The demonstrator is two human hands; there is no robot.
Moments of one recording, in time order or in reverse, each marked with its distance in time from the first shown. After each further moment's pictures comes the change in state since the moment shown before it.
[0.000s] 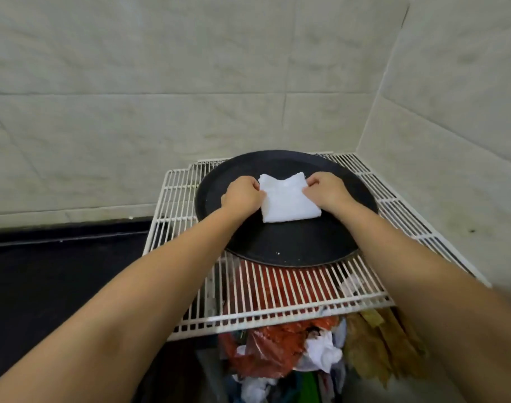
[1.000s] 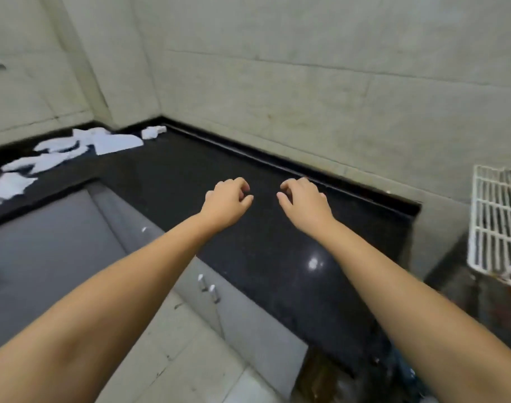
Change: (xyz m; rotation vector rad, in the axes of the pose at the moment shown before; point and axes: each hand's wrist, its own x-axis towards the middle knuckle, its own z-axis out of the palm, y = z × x) left_hand -0.359 -0.364 -0.322 0.388 0.497 -0.359; right_hand -0.348 -0.316 0.320 -0.129 -0.353 -0.970
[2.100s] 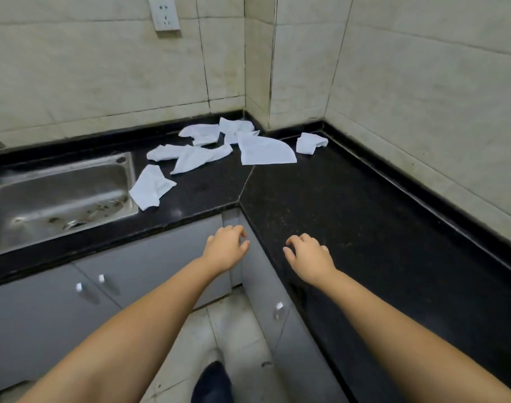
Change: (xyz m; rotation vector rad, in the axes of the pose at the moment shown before) left_hand 0.173 -0.568 -0.095 0.063 -0.127 -0.564; right_hand 0.350 -0.354 0.394 -0.105 -0.547 -0.326
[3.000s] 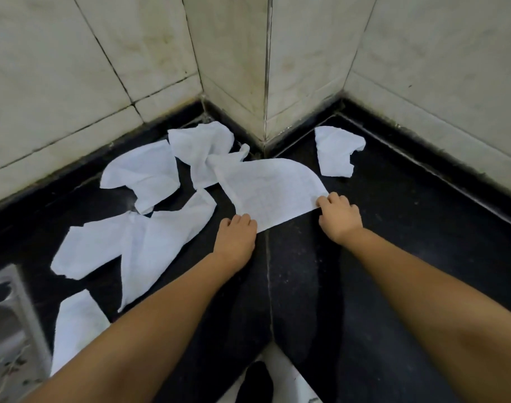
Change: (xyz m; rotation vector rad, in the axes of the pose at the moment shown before) left_hand 0.458 -0.084 -0.008 0.487 -0.144 0.438; right_hand 0.461 0.063 -0.002 -0.192 -0.078 0.375
